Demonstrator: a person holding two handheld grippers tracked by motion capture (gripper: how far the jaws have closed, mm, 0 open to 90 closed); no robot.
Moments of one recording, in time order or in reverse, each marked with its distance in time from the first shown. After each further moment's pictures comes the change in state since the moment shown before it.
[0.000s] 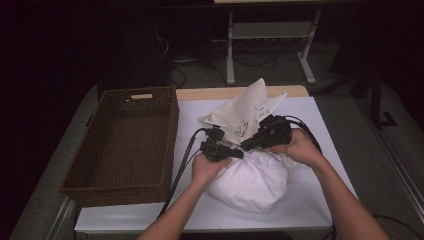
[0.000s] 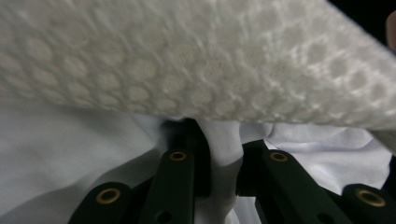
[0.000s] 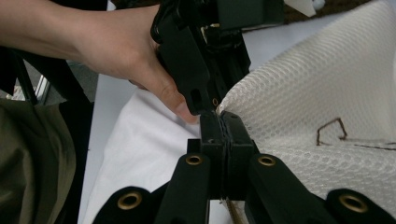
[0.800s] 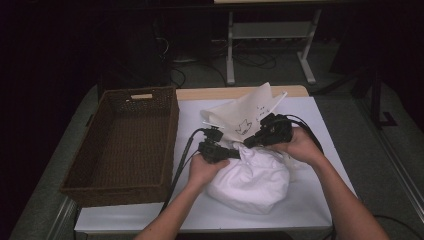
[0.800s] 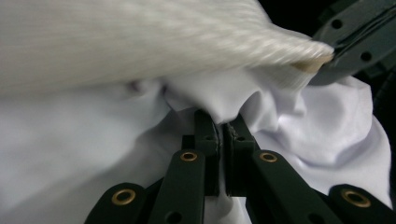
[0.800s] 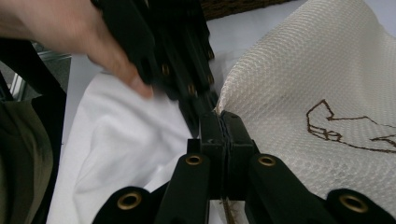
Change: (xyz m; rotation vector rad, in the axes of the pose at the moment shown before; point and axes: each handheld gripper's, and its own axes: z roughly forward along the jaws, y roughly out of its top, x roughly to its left) left arm -0.013 -0.004 0.002 -0.006 -0.025 0.070; right arm -0.009 -0.004 0.002 0.034 -0.057 0.014
